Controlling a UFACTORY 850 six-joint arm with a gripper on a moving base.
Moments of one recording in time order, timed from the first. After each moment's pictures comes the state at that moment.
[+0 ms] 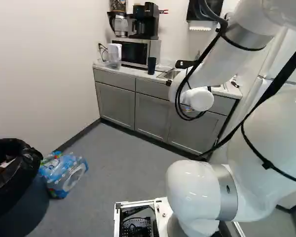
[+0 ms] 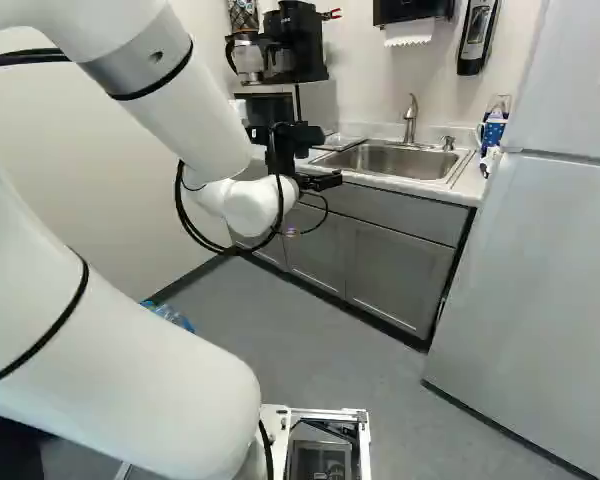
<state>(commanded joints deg) -12.9 10.8 -24.1 0.0 45.6 0.0</state>
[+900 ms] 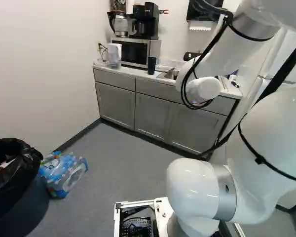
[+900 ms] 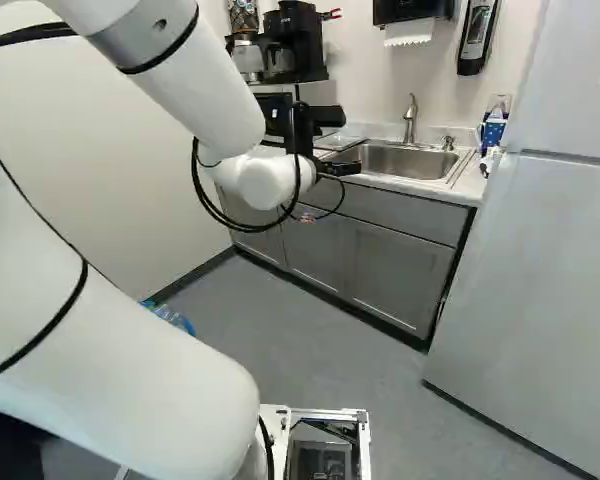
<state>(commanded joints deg) -17.5 10.7 -30.1 0.0 37.3 0.0</state>
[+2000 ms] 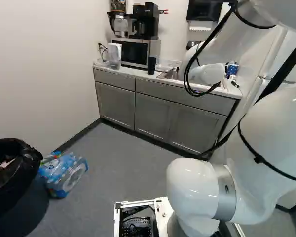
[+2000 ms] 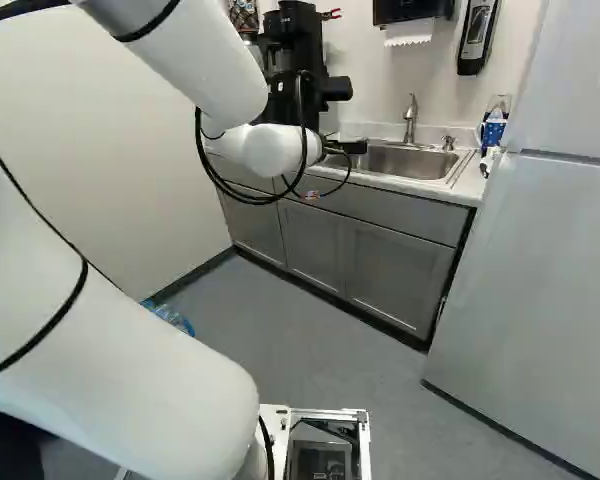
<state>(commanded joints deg) -18.0 10.3 -37.4 0.0 29.9 0.0</state>
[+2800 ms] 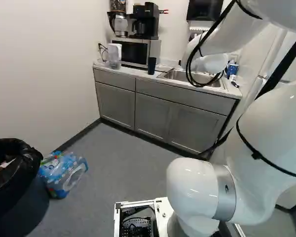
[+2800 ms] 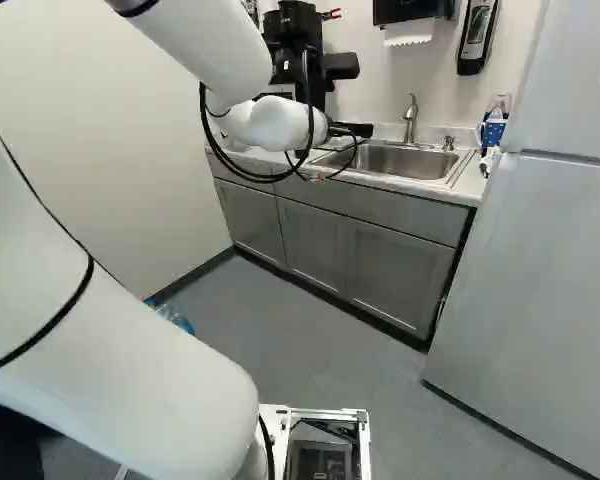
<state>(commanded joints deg) -19.0 9.1 -43.4 0.0 25.3 0.0</state>
